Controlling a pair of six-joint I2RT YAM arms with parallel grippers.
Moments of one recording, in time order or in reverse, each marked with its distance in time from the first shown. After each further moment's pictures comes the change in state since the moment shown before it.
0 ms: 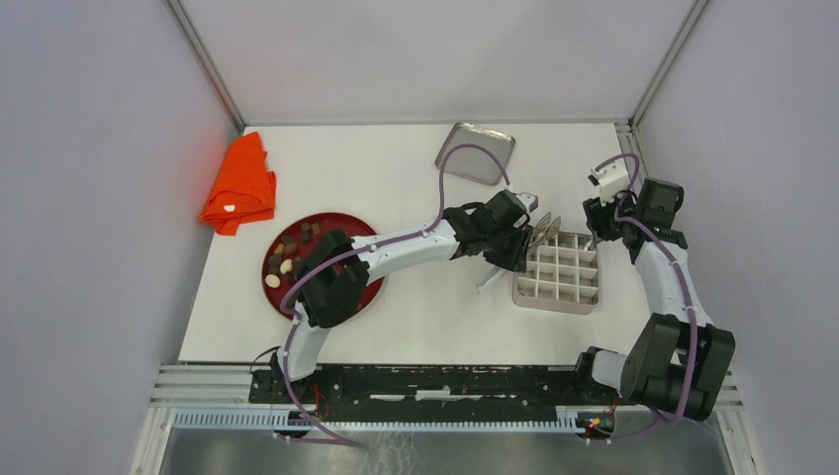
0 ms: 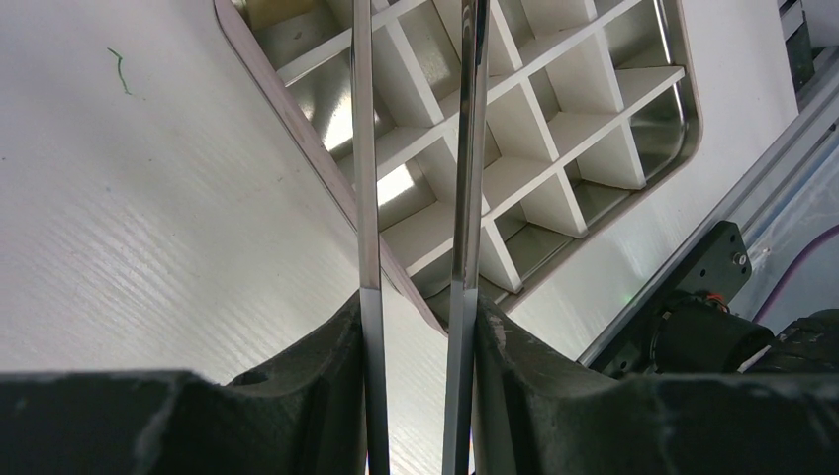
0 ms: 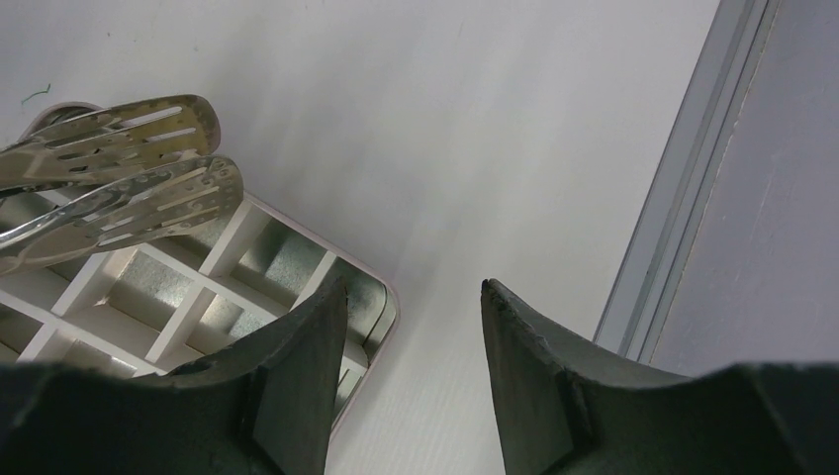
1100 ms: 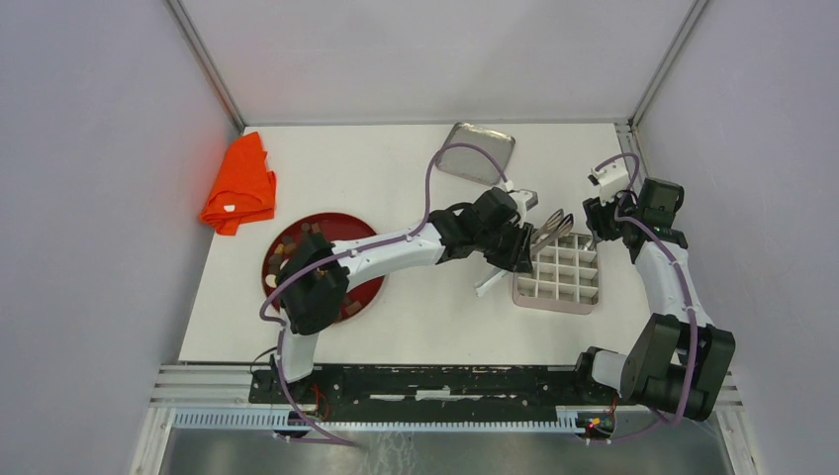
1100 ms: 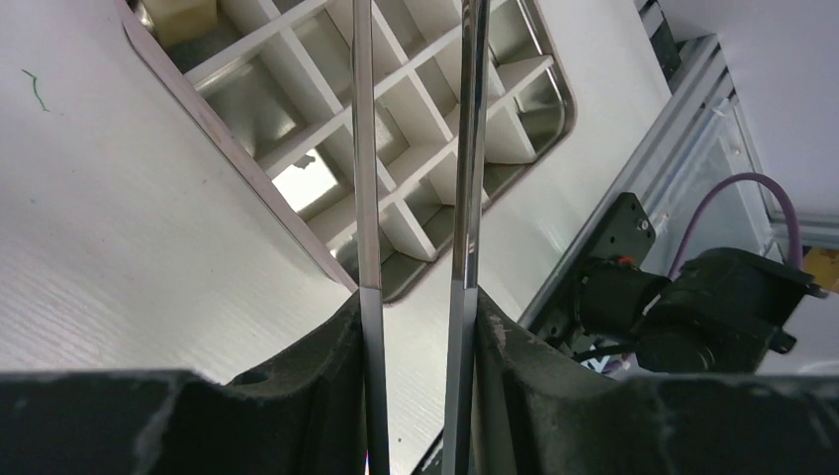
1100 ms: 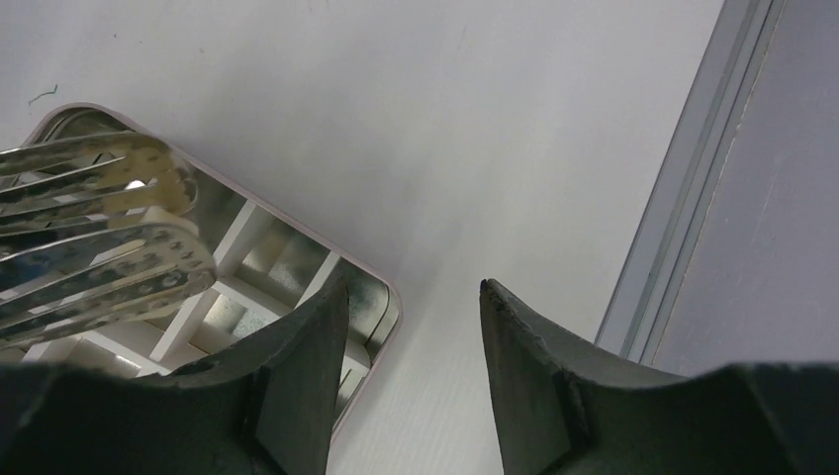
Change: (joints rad) left arm 0.005 -0.133 -0.121 0.129 0.107 -0.020; right arm 0.000 0.000 0.005 -0.007 -0.009 -0.001
